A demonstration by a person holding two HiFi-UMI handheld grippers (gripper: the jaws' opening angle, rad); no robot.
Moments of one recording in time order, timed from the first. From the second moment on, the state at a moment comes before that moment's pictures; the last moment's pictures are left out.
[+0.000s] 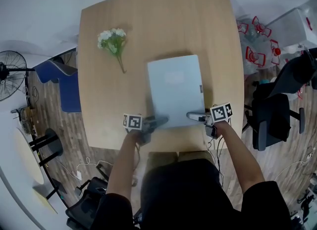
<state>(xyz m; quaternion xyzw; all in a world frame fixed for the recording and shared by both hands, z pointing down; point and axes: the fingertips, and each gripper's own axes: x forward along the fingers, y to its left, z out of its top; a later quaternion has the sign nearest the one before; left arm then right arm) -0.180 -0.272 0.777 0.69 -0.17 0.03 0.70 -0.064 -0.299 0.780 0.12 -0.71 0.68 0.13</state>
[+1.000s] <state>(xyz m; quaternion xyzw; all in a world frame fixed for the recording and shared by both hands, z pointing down) -0.178 -0.261 0.780 0.72 -0.26 0.08 0.63 -0.038 -0.281 0.788 0.28 -0.73 0.56 0.25</state>
